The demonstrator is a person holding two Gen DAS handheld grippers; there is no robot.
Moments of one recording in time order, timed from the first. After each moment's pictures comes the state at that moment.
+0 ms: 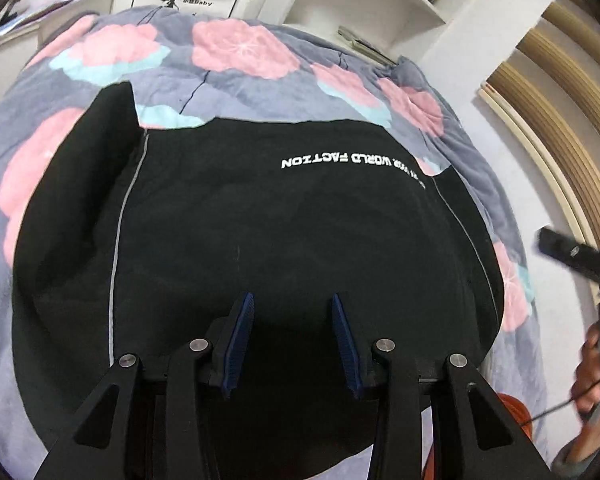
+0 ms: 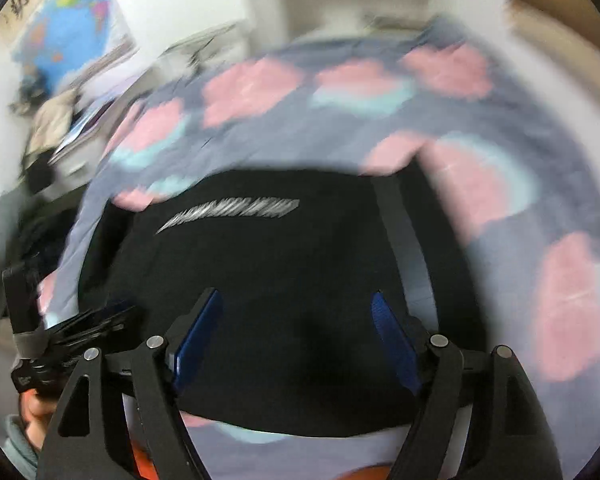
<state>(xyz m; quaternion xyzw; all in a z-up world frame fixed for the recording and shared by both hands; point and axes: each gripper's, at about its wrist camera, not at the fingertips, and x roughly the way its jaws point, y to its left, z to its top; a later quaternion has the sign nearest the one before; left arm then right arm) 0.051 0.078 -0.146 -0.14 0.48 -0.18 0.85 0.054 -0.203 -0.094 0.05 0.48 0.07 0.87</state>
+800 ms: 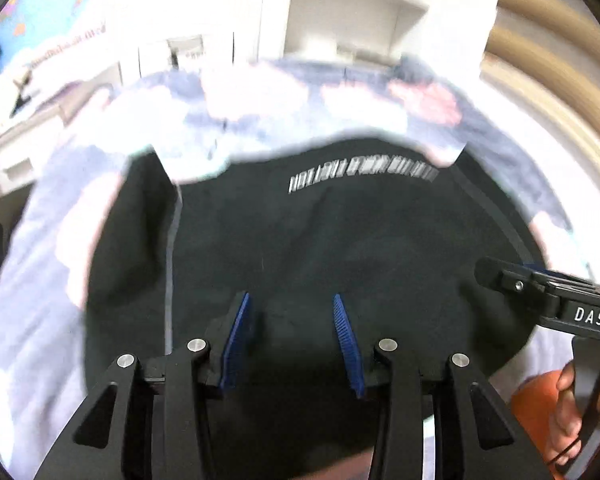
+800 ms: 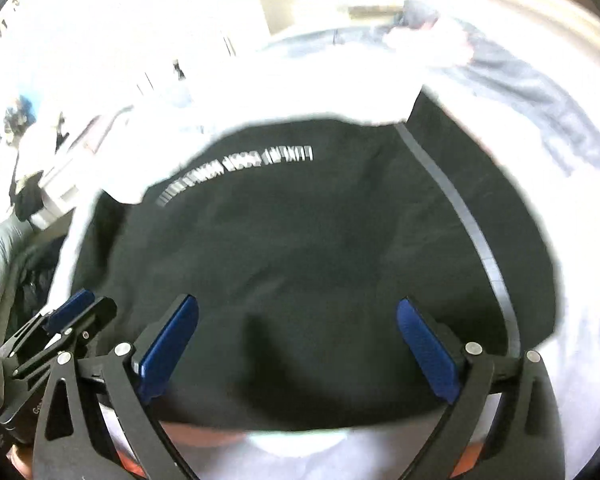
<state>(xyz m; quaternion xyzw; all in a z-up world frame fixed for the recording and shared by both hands) 0.014 0.054 -0.105 -0.02 0.40 -0.12 0.91 -0.002 -0.180 -0.120 0.10 0.44 0.01 0.89</state>
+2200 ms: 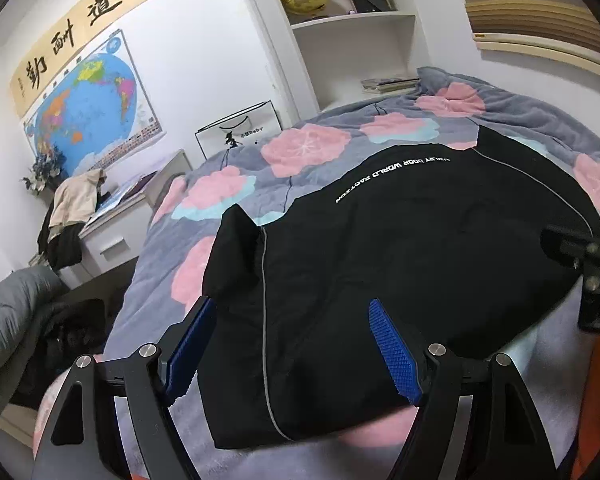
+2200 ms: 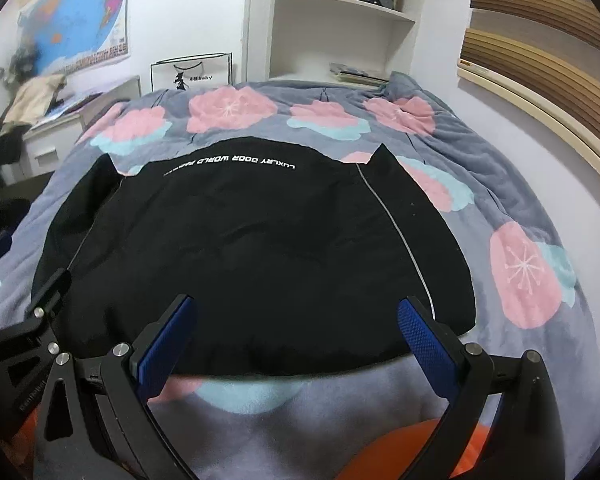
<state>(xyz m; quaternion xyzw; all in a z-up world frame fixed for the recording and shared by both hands) -0.073 0.032 -0.104 0.16 0.30 0.01 0.94 -0.083 -0.141 -0.114 -0.04 0.37 -0.06 0.93</state>
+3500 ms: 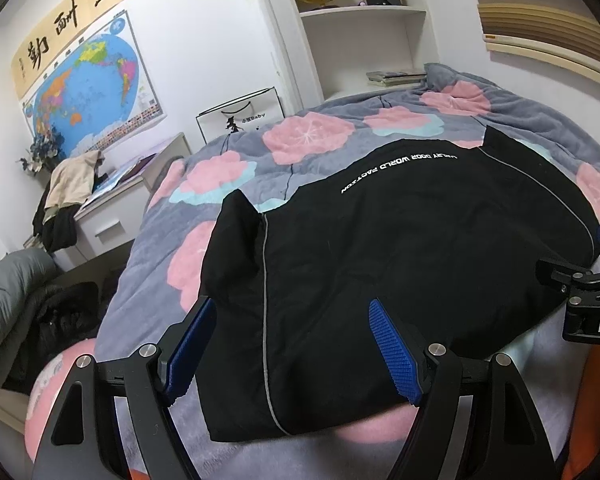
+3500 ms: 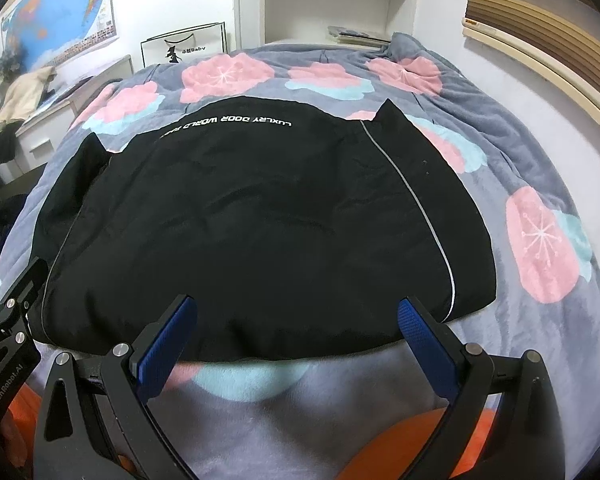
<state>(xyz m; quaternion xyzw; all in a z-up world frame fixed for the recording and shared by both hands) -0.068 0.041 -0.106 0.13 0.32 0.01 0.94 -0.065 -0.149 -0.137 -0.01 0.42 -0.06 0.90</state>
